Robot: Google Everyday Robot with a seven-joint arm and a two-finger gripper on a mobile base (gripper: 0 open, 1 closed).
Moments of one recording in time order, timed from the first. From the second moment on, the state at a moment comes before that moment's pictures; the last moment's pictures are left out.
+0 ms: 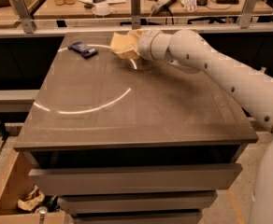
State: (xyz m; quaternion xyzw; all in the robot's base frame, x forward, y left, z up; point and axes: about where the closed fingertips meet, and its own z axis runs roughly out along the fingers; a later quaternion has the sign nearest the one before) arm 0.809 0.015 0.893 -0.45 0.63 0.07 0.63
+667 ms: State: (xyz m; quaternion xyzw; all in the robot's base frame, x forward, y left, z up) arm 0.858 0.050 0.874 -0.46 0.61 0.12 0.63
